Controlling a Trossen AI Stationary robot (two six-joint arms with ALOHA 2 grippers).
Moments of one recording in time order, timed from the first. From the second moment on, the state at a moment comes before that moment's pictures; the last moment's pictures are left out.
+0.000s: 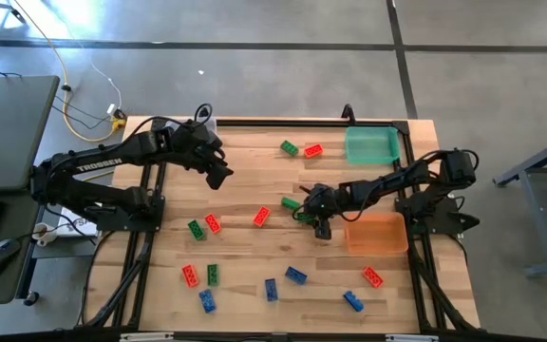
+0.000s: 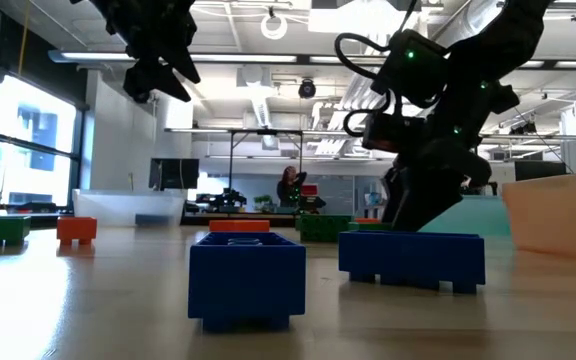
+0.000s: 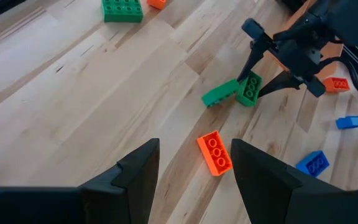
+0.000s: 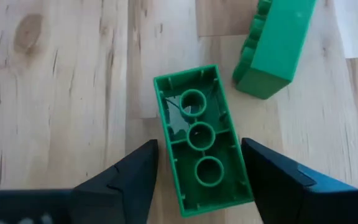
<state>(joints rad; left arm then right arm) 0.47 1.09 0.96 -0.69 0.12 -0.42 0.01 1.66 0.70 -0.03 -0.03 0.05</state>
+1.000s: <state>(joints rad) 0.47 1.09 0.96 -0.69 0.05 -0.32 0.18 1.65 1.12 -0.67 0.11 0.41</state>
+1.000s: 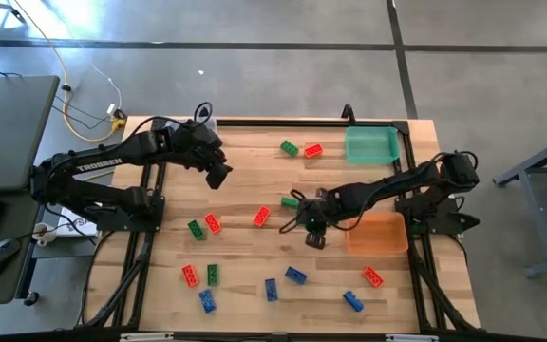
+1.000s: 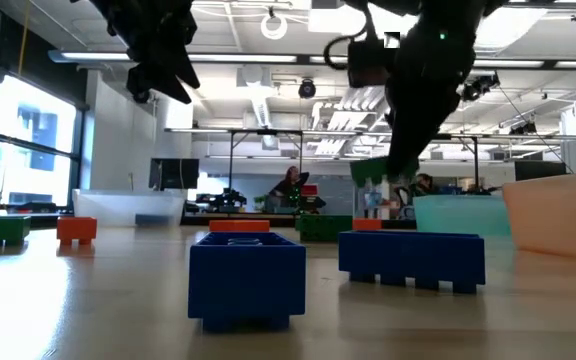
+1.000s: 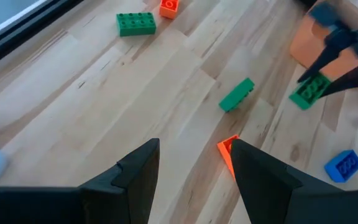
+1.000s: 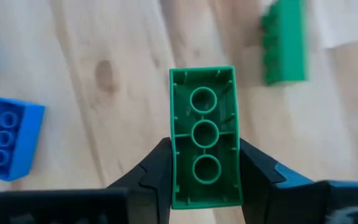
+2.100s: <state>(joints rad) 0.47 1.09 0.96 -0.68 0.02 -0.31 0.56 1.41 1.17 -1.54 0.50 1.31</state>
